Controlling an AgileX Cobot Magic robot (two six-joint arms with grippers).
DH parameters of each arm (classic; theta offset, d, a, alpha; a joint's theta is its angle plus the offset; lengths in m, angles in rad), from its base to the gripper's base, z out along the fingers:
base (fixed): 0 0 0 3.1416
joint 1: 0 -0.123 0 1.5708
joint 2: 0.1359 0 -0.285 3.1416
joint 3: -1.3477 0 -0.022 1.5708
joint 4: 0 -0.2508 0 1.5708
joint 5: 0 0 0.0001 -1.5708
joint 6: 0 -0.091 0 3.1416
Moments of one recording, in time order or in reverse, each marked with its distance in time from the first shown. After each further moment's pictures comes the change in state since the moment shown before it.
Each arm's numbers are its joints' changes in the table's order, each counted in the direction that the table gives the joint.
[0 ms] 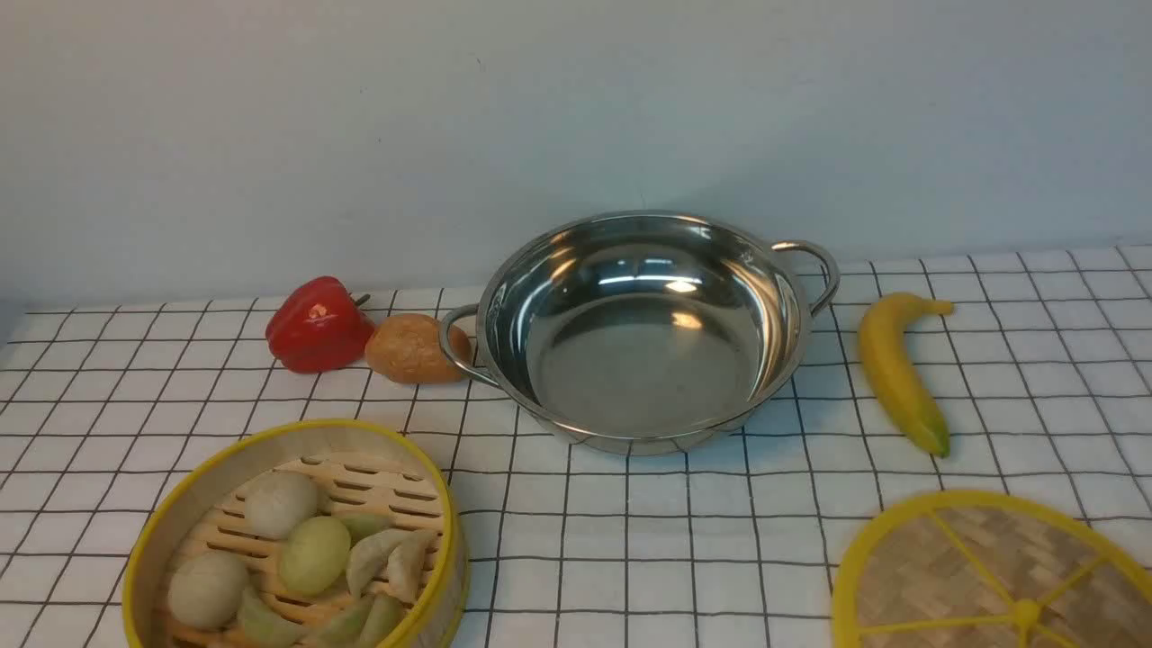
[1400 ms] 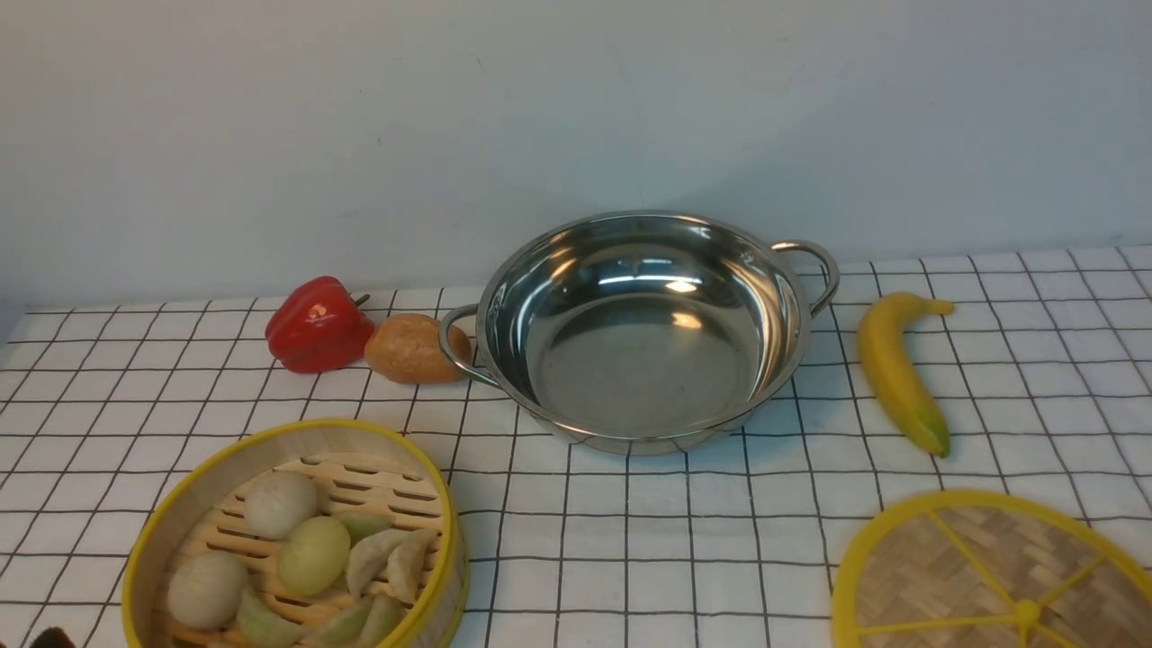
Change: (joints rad) right arm 0.000 0.000 0.000 0.000 0.000 -0.003; left arm 0.000 -0.002 0.000 0.193 -0.097 0.095
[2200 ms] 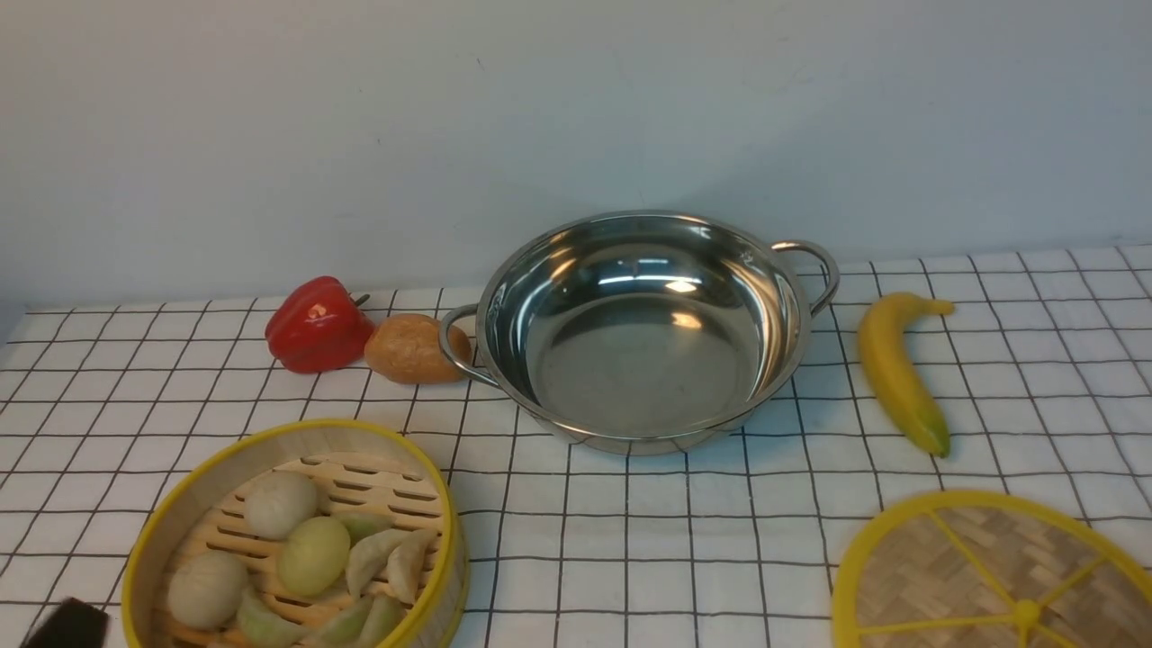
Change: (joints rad) right arm 0.000 0.000 0.000 0.000 0.000 0.000; left arm 0.000 0.000 0.002 0.487 0.049 0.043
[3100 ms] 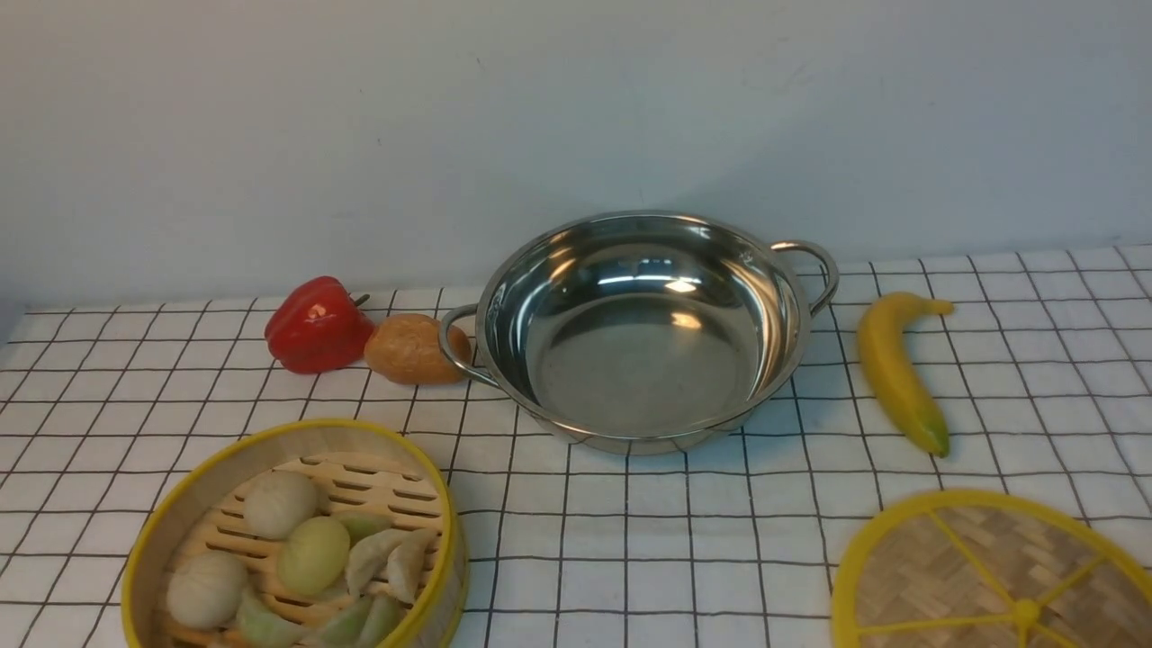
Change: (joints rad) right arm 0.000 0.000 0.000 0.000 0.000 0.000; left arm 0.024 0.905 1.073 -0.712 0.917 -0.182
